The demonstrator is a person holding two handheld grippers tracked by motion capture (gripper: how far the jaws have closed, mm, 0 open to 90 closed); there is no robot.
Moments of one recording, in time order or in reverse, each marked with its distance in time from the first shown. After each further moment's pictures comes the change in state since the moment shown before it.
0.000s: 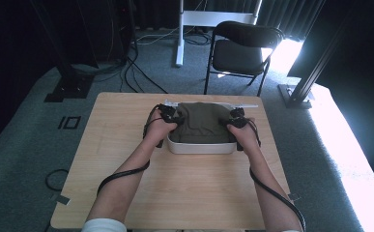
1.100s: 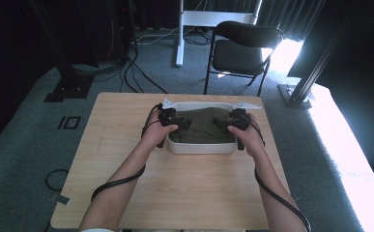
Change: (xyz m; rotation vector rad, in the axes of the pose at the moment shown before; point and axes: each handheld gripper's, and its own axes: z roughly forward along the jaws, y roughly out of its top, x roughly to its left) left arm -0.017 -0.001 -0.025 -0.172 -0.017 0.055; right arm 0.013 0.003 -0.023 -0.129 0.025 -0.091
